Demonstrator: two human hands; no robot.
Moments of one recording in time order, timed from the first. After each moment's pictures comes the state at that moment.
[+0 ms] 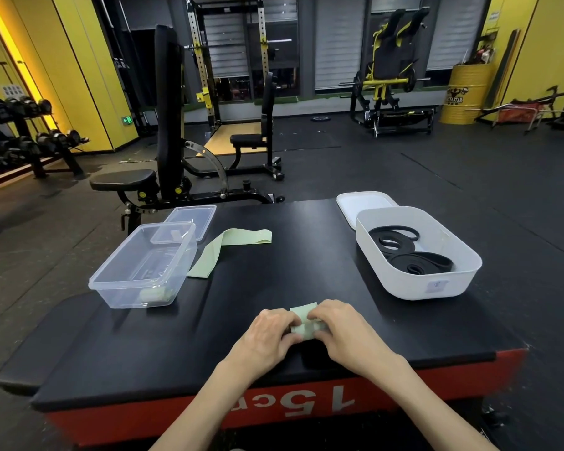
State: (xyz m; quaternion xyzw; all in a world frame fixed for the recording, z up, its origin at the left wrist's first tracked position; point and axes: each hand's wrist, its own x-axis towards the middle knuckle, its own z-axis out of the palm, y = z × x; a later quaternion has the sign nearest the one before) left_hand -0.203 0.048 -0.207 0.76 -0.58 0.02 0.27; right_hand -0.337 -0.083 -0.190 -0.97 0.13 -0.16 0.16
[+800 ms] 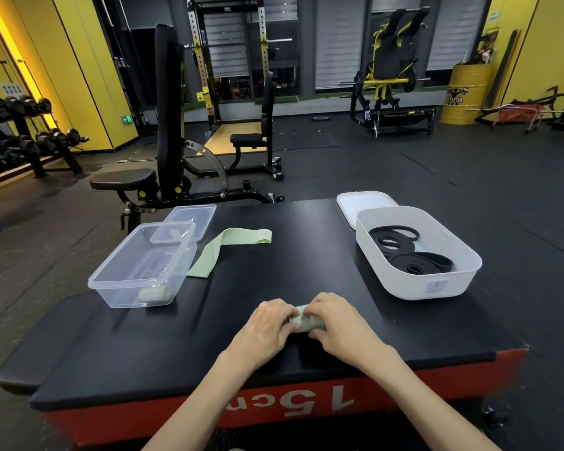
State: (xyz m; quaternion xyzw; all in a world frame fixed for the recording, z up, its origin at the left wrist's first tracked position) left_hand -0.195 0.039 -0.204 0.78 -0.56 0.02 0.28; right_hand -0.325 -0.085 -0.184 -0.97 0.13 -0.14 0.15
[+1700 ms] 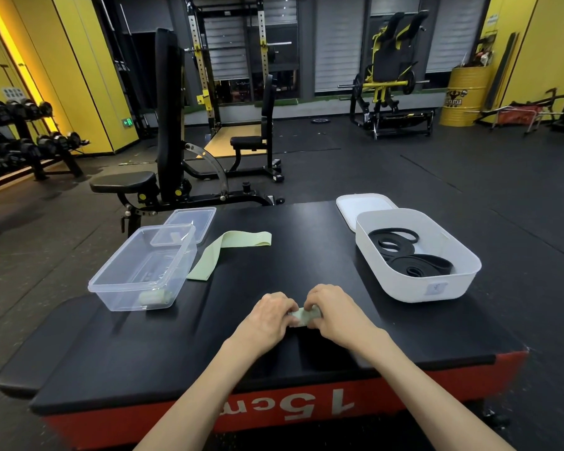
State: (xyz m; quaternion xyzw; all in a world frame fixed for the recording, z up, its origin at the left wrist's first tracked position) left_hand -0.182 0.022 -0.198 0.80 -0.56 -0.02 0.22; right_hand -0.302 -0.102 -0.182 -0.97 0.15 -0.11 0.15
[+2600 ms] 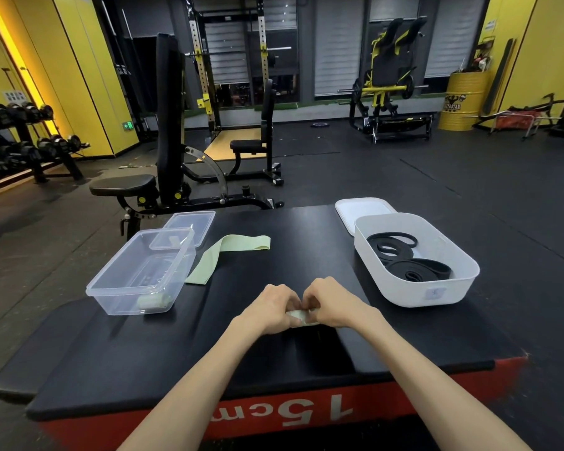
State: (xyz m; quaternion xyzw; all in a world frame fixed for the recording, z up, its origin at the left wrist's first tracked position) left_hand -0.181 0.001 -0.160 0.83 -0.51 -0.17 0.16; right_hand -0.289 -0.115 -0.151 -0.96 0.15 -0.03 0.22
